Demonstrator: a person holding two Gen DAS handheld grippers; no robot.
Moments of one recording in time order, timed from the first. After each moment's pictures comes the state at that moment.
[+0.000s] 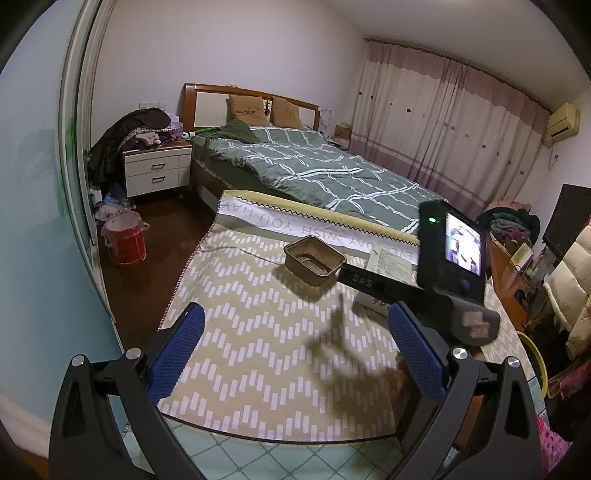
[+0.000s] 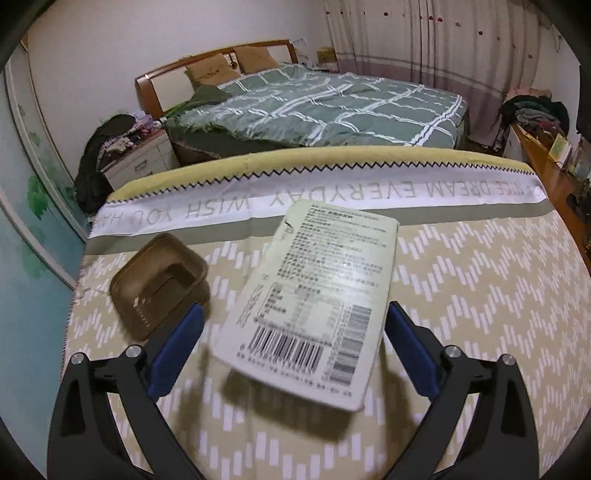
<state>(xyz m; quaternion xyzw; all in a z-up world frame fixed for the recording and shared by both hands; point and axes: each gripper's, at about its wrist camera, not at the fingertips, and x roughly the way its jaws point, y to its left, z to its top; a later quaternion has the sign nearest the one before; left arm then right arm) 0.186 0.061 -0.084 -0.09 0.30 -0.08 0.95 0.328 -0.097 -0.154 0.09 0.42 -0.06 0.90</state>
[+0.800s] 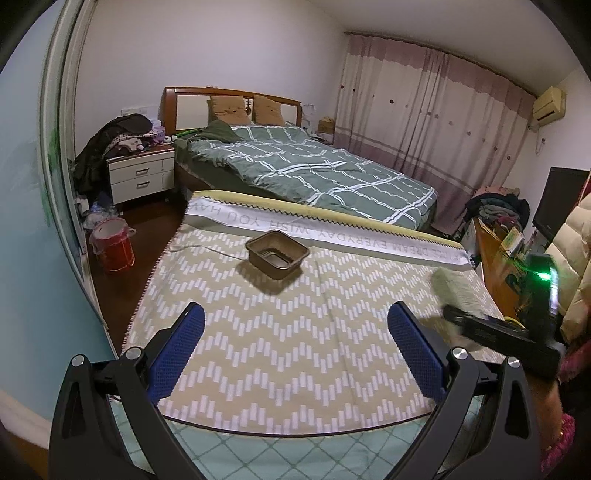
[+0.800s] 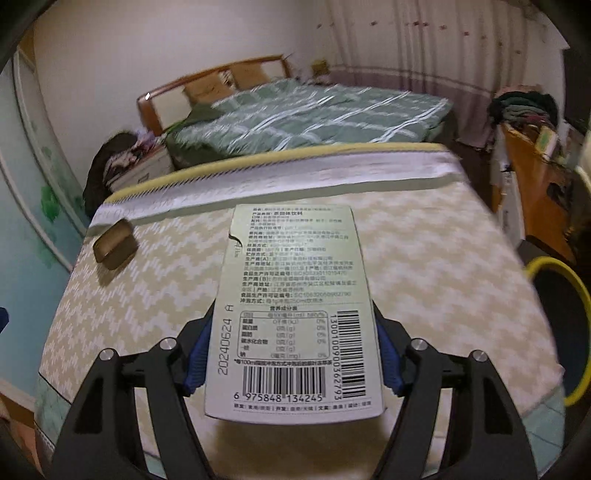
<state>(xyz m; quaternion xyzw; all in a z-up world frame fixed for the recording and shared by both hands) 0.177 0.020 -0.078 -0.07 0.31 -0.11 0.94 0.182 -0.249 -0.124 0.10 0.38 -0.05 0.92</state>
